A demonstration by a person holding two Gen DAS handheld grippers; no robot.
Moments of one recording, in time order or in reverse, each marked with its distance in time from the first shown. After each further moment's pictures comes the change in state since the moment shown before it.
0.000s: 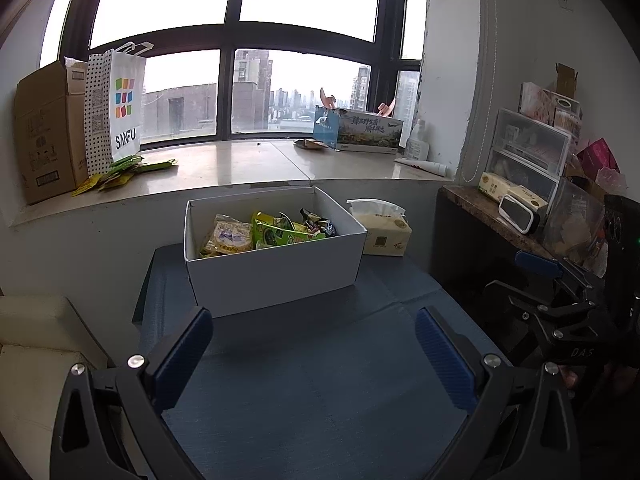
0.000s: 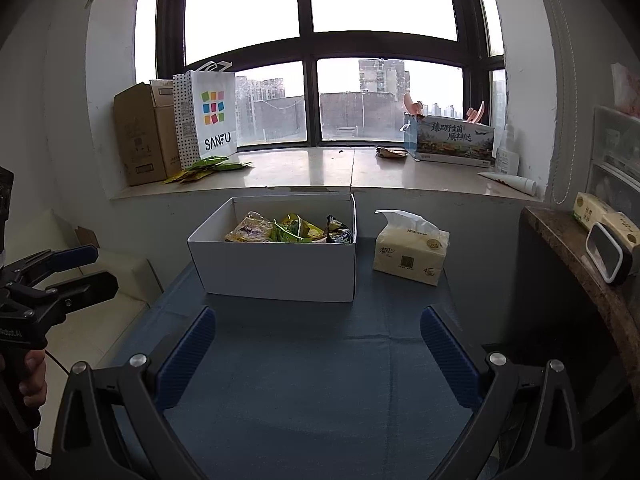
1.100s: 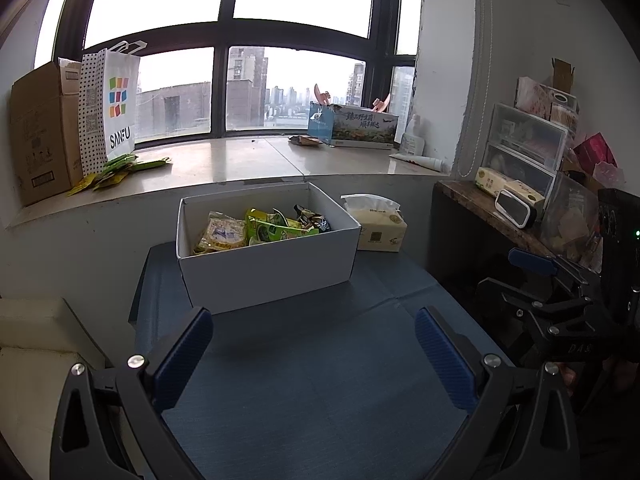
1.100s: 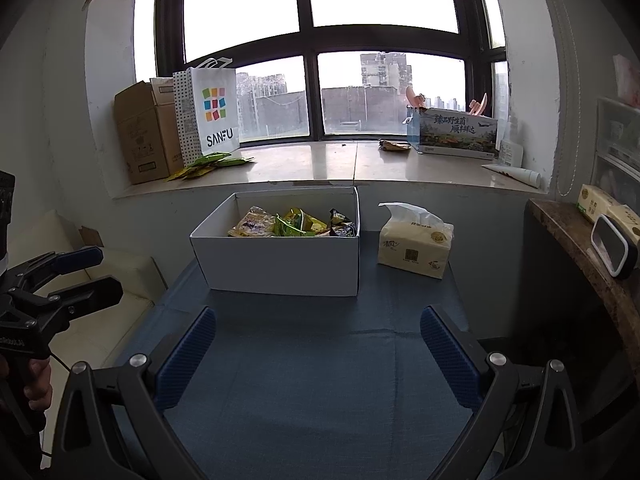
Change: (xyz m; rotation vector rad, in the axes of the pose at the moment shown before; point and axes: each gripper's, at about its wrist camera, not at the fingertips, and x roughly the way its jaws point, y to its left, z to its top) left arm 0.004 -0.005 -0.002 0.014 0.010 -0.010; right arm 0.004 -0.003 -0.002 0.017 0.020 0.014
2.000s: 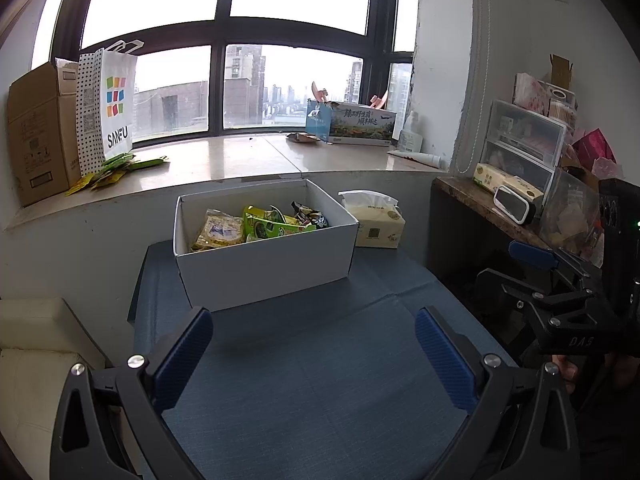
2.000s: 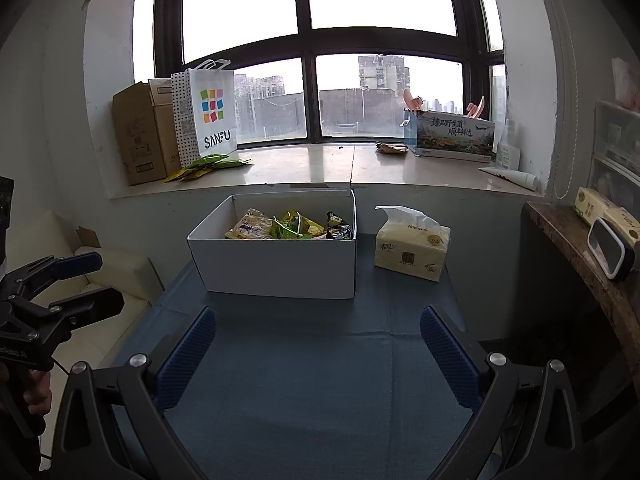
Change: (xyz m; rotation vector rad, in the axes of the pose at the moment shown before) left arm 0.001 -0.003 -0.002 0.004 0.008 -0.008; right arm -0.001 0.002 0.002 -0.004 -0.006 -0.012
